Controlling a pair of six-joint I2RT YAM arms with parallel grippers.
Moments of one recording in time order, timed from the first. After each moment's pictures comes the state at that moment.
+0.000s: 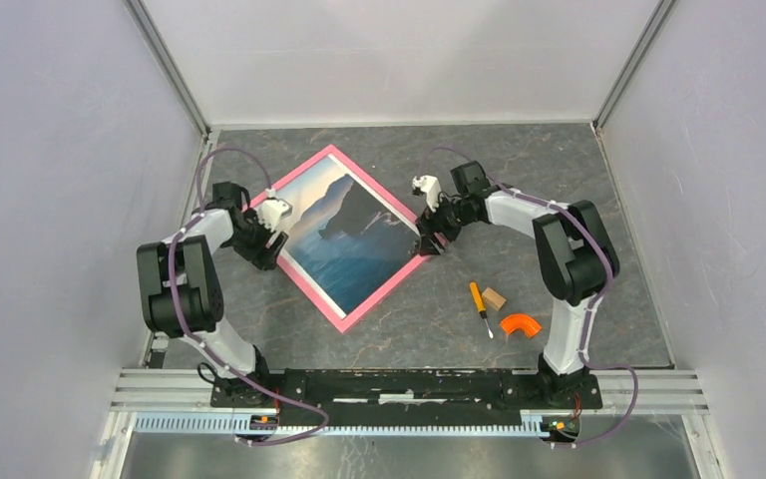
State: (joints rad) left arm 0.18 1.66 0.96 -0.57 0.28 0.82; right arm 0.40 1.99 1.28 -0.35 -0.62 -0.46
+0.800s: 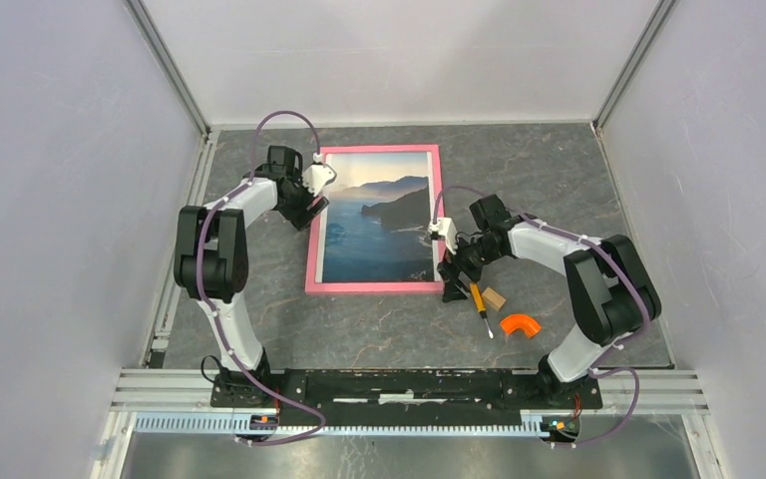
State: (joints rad) left arm -0.12 1.92 1.30 -0.45 0.13 0.71; right arm 0.39 1.67 0.90 -0.49 -0.72 -0.66
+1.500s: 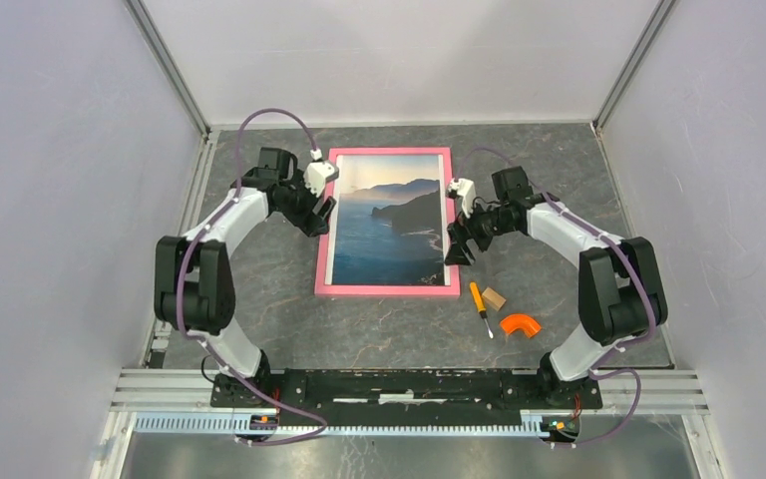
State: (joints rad) left arm -0.14 1.71 1.20 -0.53 0.41 0.58; right arm 0.25 1.64 1.04 -0.50 -0.74 -0.54
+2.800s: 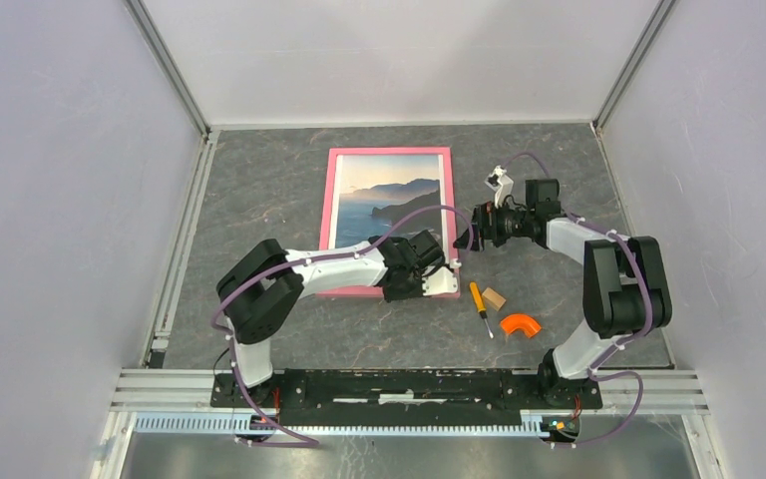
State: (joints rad) left arm -1.00 1.85 1.22 -0.61 -0.07 0.57; right arm 0.06 1.65 0.85 -0.07 -0.87 -0.08
